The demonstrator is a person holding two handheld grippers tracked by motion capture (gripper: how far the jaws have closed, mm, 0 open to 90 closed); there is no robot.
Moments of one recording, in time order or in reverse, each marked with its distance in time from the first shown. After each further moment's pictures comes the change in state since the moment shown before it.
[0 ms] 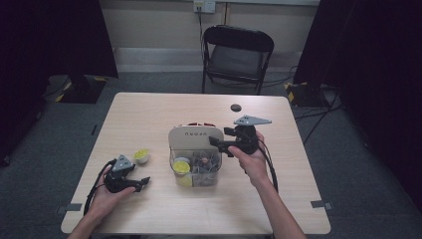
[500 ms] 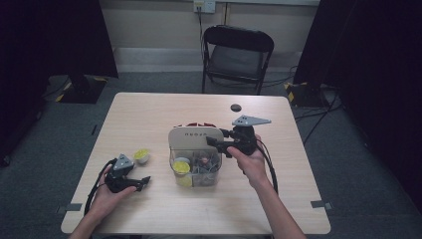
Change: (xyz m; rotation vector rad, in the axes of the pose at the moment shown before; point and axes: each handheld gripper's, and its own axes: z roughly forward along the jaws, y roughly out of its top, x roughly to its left) left arm 0.000 0.001 0.001 0.008 0.005 -0.011; right arm 0.010 0.004 -0.004 -0.015 0.082 -0.020
